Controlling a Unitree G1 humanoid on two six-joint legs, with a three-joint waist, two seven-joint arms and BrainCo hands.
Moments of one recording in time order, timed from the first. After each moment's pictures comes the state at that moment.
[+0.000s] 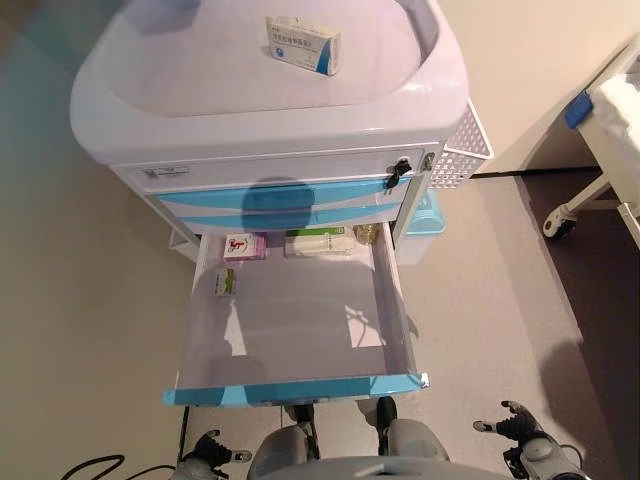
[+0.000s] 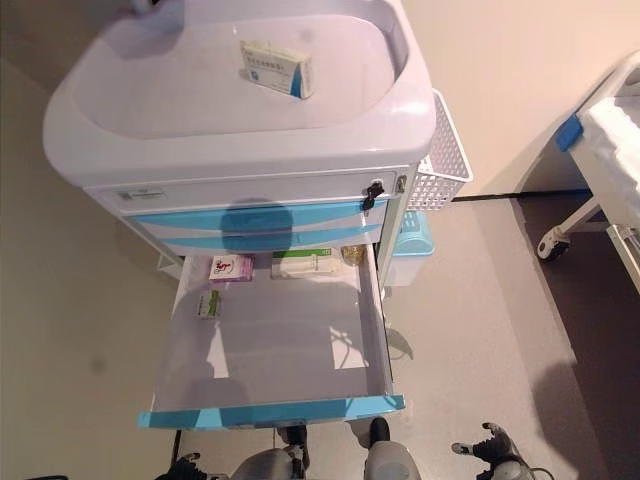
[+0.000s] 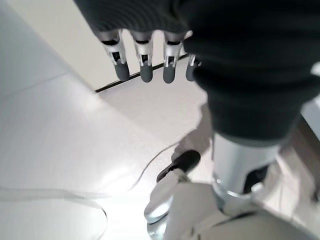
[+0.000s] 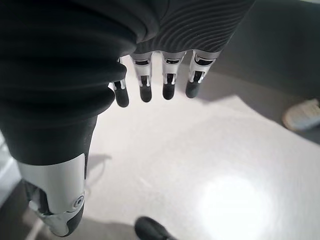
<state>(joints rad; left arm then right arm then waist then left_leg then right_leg) -0.04 0.32 -0.30 1.15 0.11 -0.03 0.12 -0.04 -0.45 0.17 1.13 -0.15 -0.05 -0.18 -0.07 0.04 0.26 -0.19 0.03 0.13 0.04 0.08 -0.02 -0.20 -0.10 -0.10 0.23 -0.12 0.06</state>
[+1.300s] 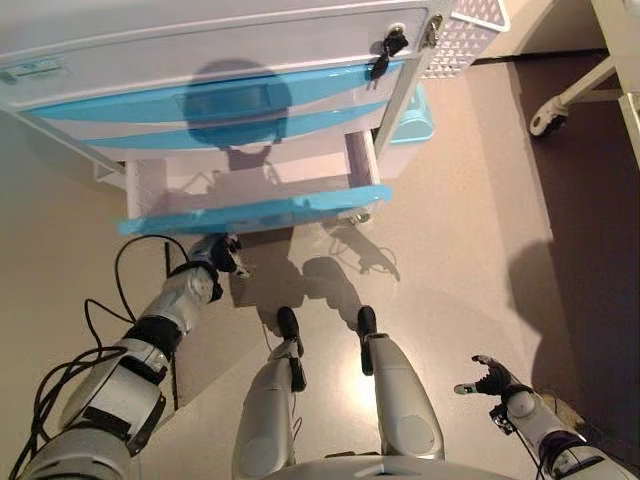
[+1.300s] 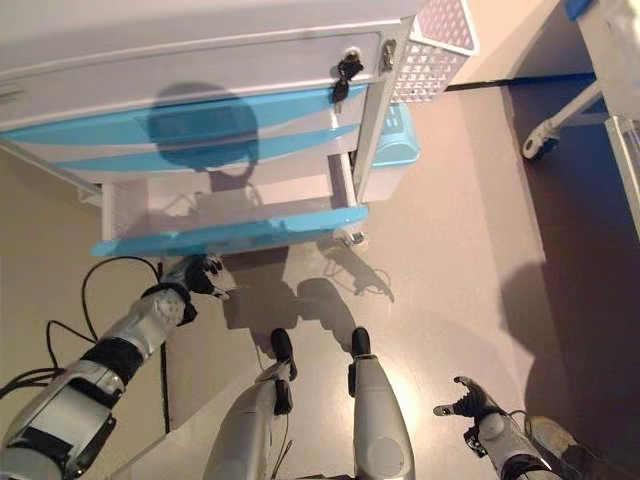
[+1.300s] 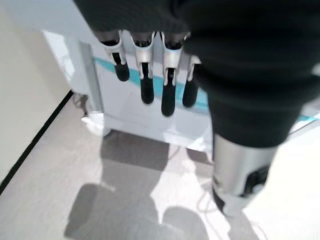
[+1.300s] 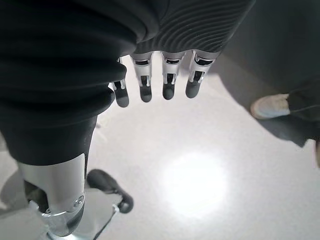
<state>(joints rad) -0.65 0.60 -0.52 0.85 0.34 0.06 0.12 -0.12 -0.49 0.28 1.06 -0.20 -0.06 -0.10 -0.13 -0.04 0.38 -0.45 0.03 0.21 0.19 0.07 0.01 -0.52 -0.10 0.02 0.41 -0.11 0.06</state>
